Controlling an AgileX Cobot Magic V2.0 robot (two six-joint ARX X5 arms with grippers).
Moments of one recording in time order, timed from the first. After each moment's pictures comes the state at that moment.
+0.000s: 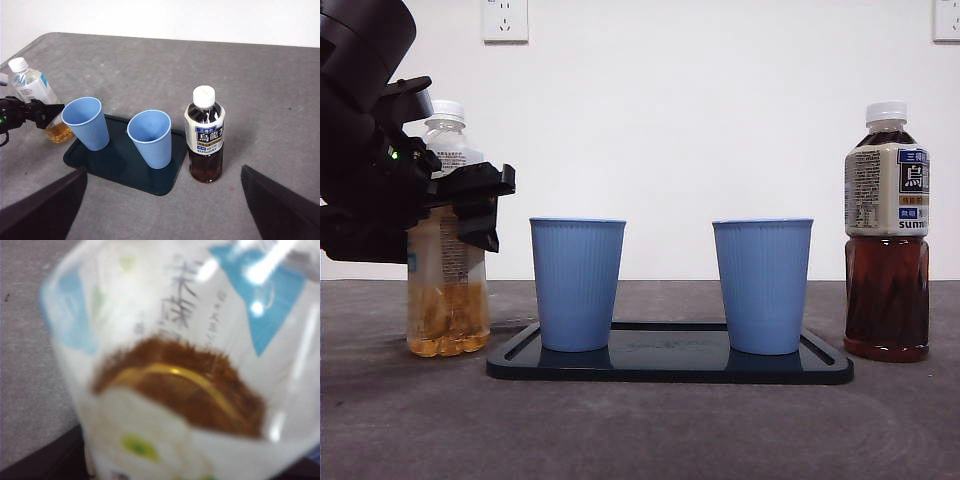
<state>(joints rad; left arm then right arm) -0.46 1.45 0.57 0.45 -0.26 -0.30 0.38 0.45 1.09 -1.02 -0.05 0.17</state>
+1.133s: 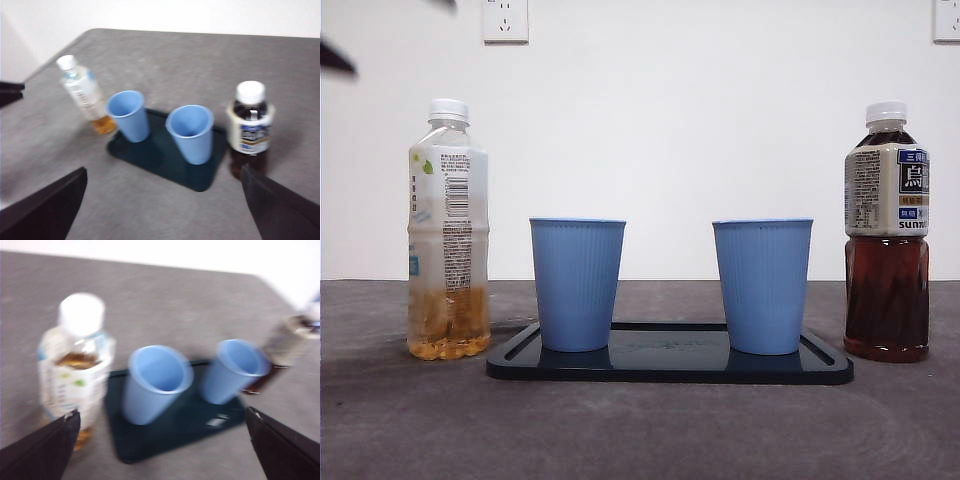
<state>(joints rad) -0.56 0.62 0.72 -0.44 0.05 -0.31 0.38 0.45 1.09 -1.02 -0.23 0.18</state>
